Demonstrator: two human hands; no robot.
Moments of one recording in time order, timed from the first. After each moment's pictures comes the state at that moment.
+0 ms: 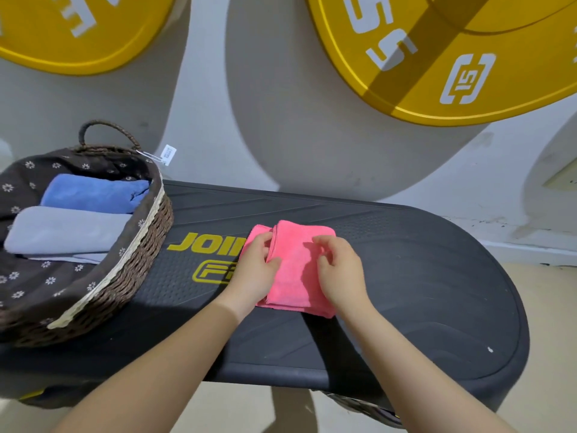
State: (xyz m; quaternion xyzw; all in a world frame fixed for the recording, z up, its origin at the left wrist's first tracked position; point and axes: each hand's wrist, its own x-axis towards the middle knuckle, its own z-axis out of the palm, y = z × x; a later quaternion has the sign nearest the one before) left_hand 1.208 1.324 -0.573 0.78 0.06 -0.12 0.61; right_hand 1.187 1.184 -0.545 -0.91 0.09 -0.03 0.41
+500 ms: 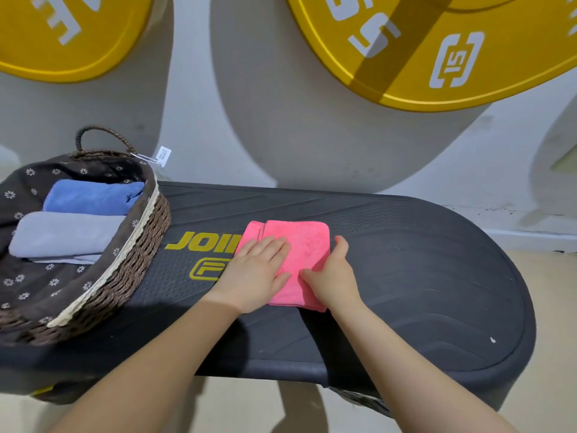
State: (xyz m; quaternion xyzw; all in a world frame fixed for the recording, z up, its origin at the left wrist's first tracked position) left_hand 1.207 1.337 -0.578 0.96 -0.29 -0.02 0.02; right_hand 1.181 1.185 -0.556 -0.88 0.19 0.10 0.41
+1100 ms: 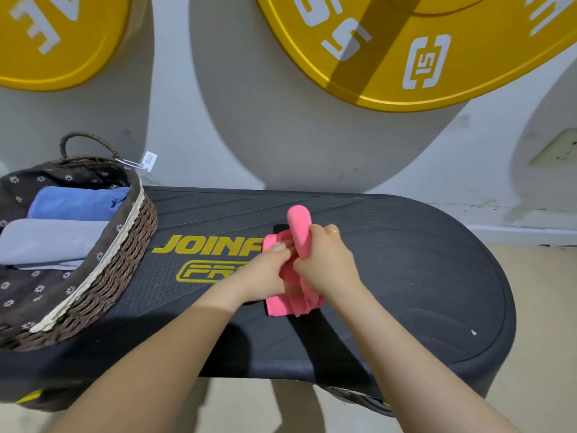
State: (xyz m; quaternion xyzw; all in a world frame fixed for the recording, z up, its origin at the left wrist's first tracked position) left_hand 1.218 1.299 -0.572 0.88 -0.25 -0.20 0.36; right_hand 1.182 1.172 -0.510 -0.95 0.08 0.09 0.29
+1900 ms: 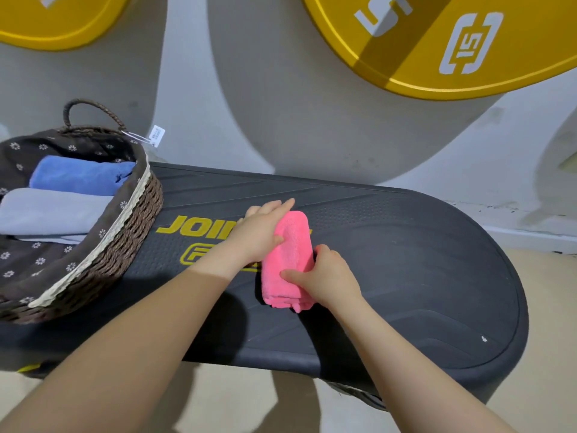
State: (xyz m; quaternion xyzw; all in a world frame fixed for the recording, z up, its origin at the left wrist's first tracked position) left_hand 1.252 1.313 -0.567 0.96 -0.15 -0.12 0.22; right_hand 1.179 1.175 -0.556 -0.93 0.12 0.18 0.29
